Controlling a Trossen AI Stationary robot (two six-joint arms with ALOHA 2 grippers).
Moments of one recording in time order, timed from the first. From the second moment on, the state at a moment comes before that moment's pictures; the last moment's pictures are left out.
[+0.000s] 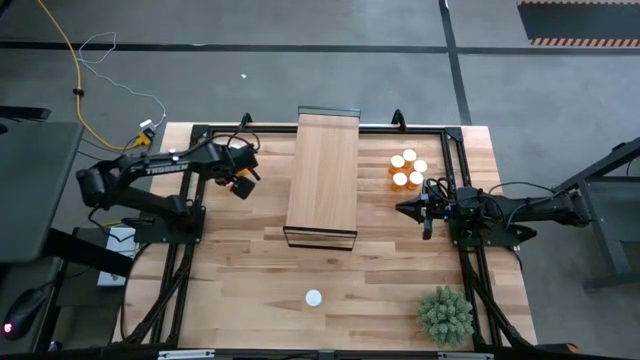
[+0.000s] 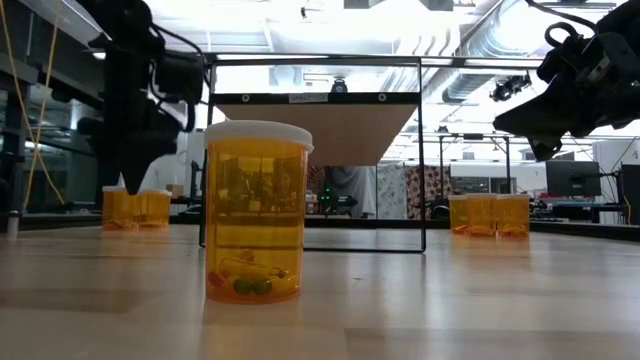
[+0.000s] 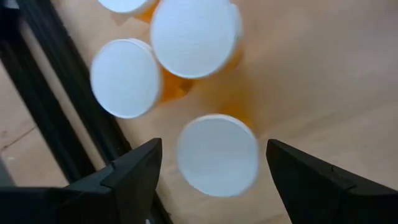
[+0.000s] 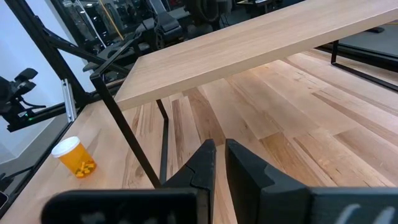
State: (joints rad) left arm 0.64 1.27 0.73 -1.00 -0.34 -0.49; right arm 0.00 0.20 0.01 0.02 0.10 0.31
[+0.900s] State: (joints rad) left arm 0.67 1.39 0.73 -0.95 -0.28 -0.47; right arm 0.00 0.20 0.01 0.02 0.10 0.31
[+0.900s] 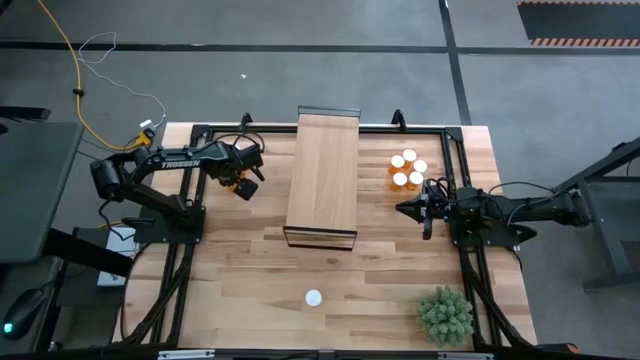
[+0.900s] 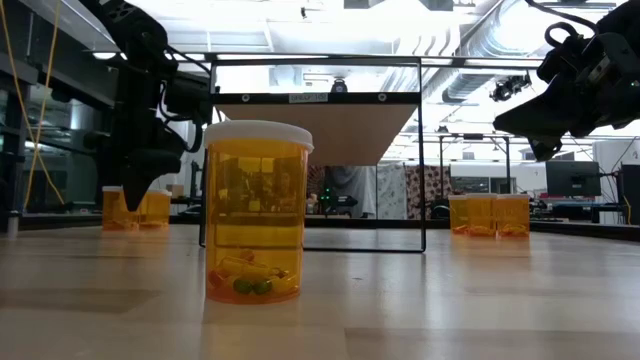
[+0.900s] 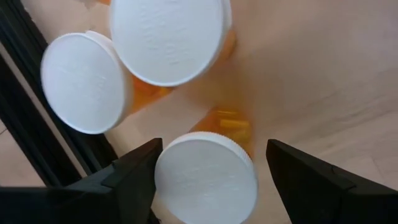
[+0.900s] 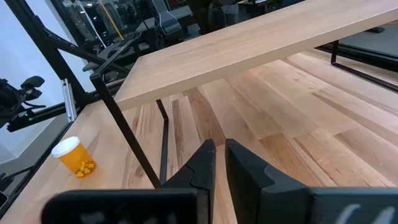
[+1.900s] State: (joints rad) left arm 0.63 1.23 0.81 -1.00 0.00 -0.39; right arm 0.00 0.20 0.01 0.02 0.10 0.31
